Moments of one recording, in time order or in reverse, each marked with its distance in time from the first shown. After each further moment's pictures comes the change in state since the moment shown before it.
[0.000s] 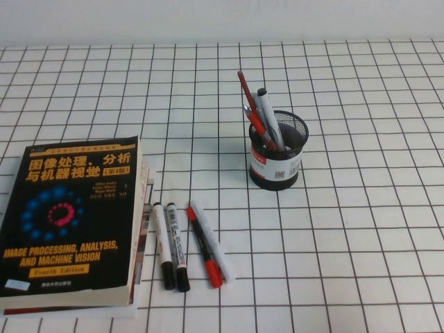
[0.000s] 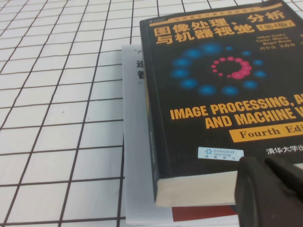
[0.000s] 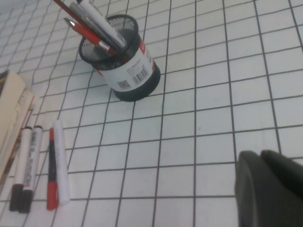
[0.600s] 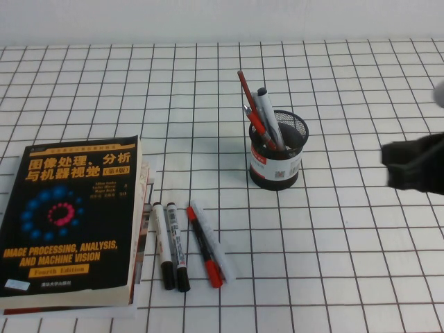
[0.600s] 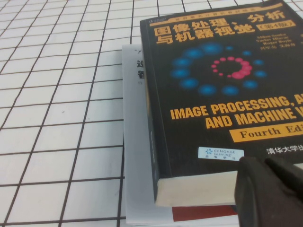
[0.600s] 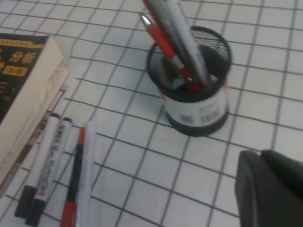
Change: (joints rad) right arm 0.316 0.578 -0.342 -0.048 -0.195 -0.166; left arm 0.000 0.000 0.000 0.000 0.000 0.000
